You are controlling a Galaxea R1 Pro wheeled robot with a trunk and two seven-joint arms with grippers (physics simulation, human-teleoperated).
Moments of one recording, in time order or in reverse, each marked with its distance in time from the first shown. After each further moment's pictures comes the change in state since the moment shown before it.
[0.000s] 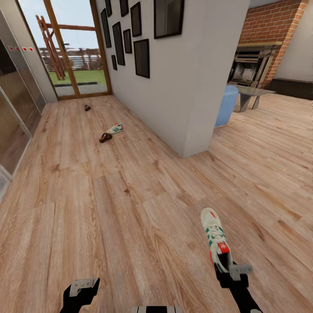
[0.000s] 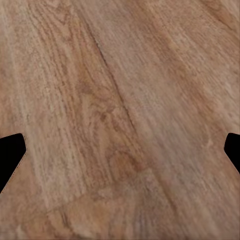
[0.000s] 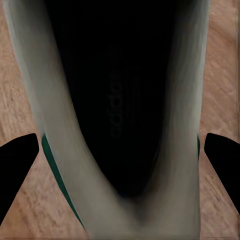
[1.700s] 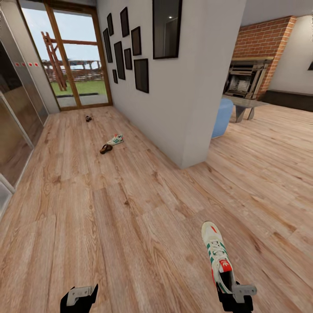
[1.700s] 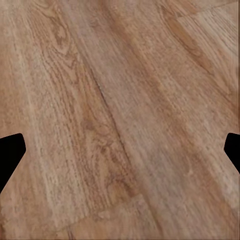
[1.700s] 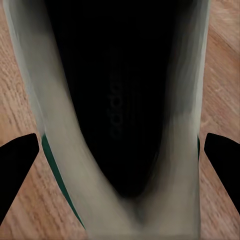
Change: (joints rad) left arm 0.042 -0.011 0.028 0.005 -0.009 -0.067 -0.006; right arm 0.070 0.010 0.000 0.073 -0.005 -0.065 -0.005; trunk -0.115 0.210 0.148
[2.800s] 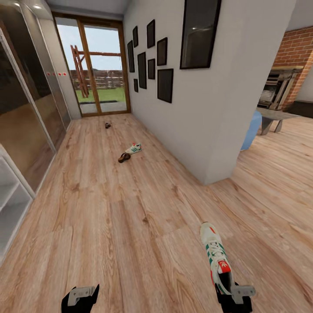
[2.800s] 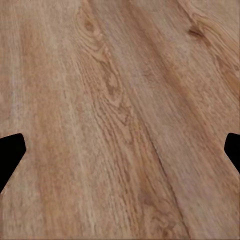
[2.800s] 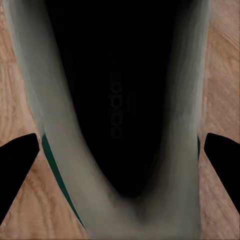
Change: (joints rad) left arm 0.000 -0.002 -0.004 0.001 0.000 0.002 -0.013; right arm 0.000 0.006 0.003 0.008 0.005 0.001 0.001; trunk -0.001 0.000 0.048
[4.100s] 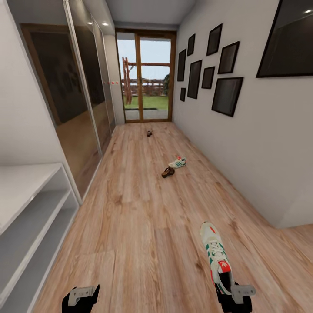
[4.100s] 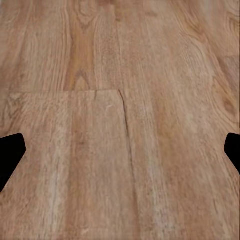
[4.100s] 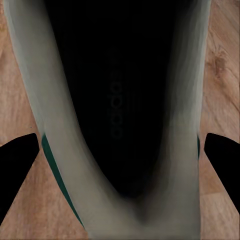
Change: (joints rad) left arm 0.000 -0.001 0.000 0.000 -0.002 0.002 0.000; right arm 0.000 -0.001 -0.001 -0.001 -0.001 0.000 0.001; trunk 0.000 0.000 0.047
